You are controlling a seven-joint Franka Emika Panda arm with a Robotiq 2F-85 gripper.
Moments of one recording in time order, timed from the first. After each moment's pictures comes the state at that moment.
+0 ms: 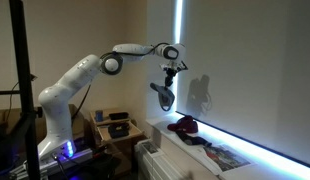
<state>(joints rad) -0.67 0.79 -0.08 -0.69 0.33 1.29 0.17</state>
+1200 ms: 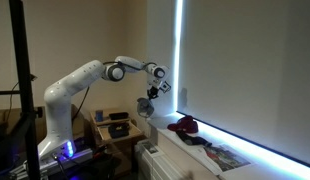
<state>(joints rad) -0.39 0.92 0.02 -0.80 0.29 1.39 -0.38</state>
